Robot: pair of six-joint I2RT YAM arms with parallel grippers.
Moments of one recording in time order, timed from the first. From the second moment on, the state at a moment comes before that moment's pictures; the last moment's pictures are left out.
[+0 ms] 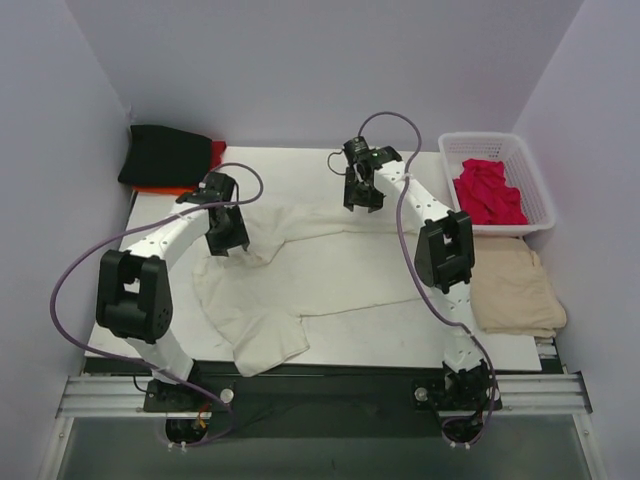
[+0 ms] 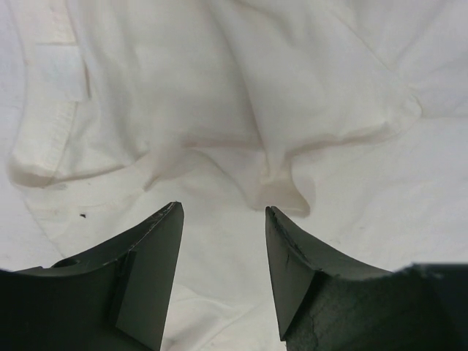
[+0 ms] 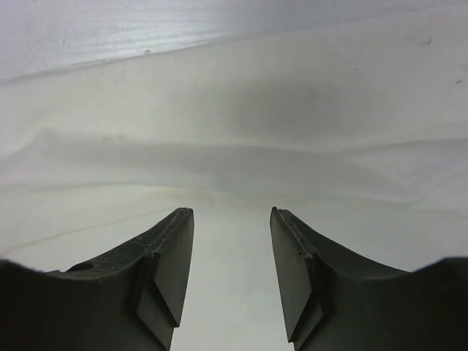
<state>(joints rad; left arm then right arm) -0.24 1.69 1.25 -0.77 -0.08 -0.55 0.44 2.27 2.08 -0.98 0.23 0.45</state>
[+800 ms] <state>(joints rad) -0.17 2.21 1.75 -0.86 -0.16 -0.57 0.23 2.41 2.12 -0.99 0.18 0.50</state>
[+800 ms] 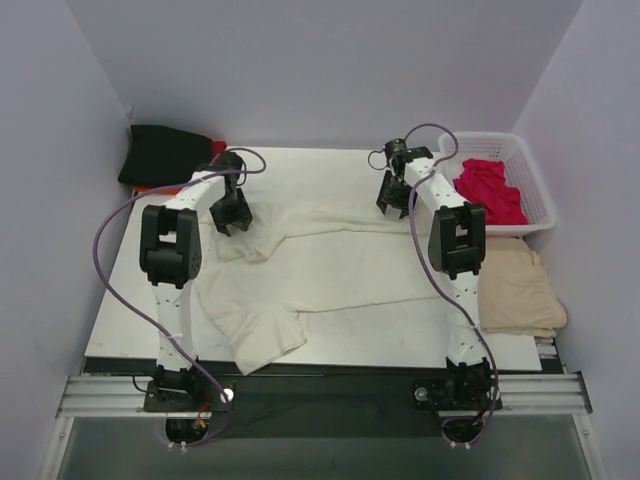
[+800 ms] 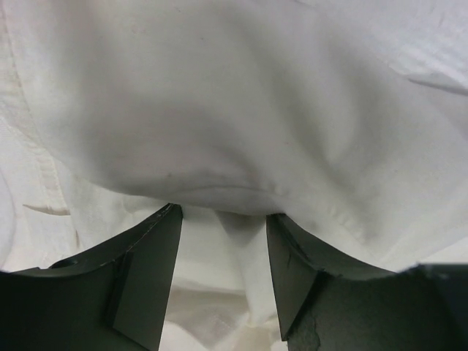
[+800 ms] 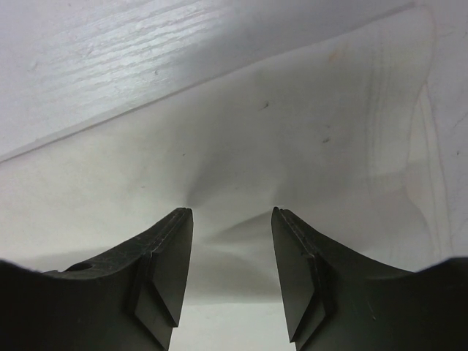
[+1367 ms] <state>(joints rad) -0.18 2.54 2.34 -1.04 -0.06 -0.49 0.12 2.52 2.29 -1.06 0.14 0.55</state>
